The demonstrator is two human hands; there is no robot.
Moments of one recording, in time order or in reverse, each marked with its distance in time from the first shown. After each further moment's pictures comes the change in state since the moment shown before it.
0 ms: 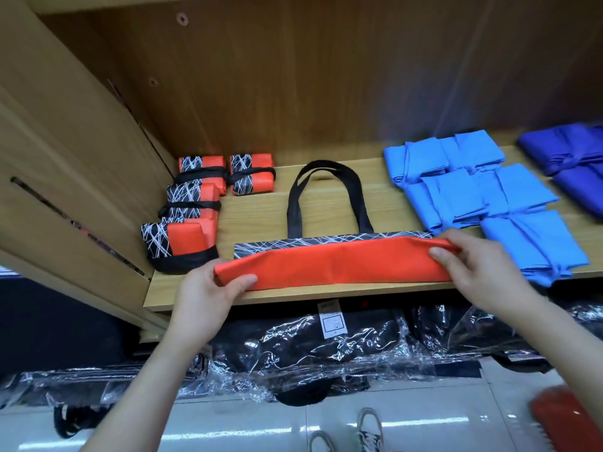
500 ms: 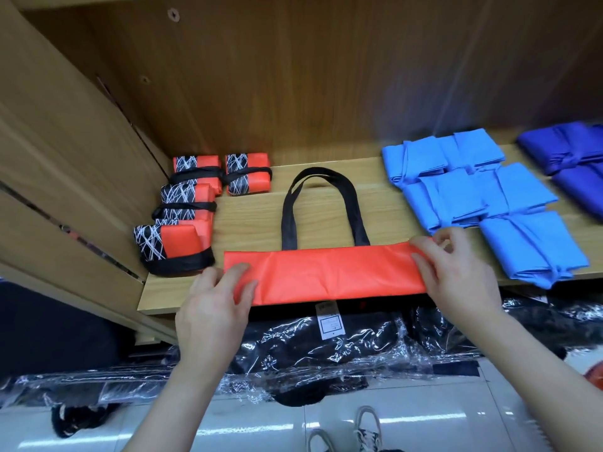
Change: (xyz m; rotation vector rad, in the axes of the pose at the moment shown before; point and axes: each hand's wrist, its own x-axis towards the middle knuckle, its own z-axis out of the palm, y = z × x) left_hand -0.015 -0.017 0.028 0.609 0.302 0.302; right_hand -0.005 -0.005 0.039 -0.330 0.235 -0.042
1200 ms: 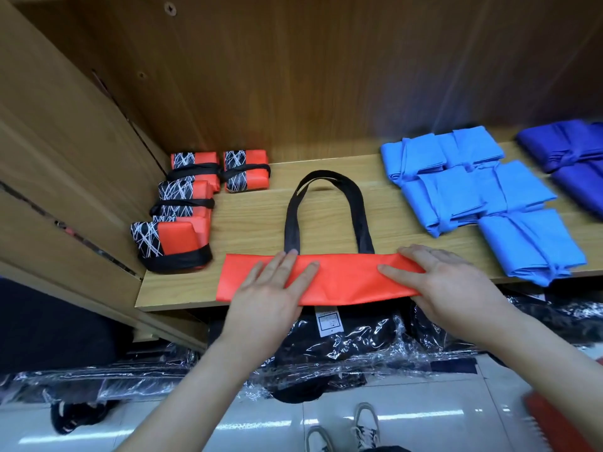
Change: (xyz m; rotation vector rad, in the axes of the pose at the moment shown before) left_hand 0.006 0.042 0.014 0.224 -0.407 0.512; right_hand -0.003 0.000 -0.020 -0.190 -0.350 -0.432
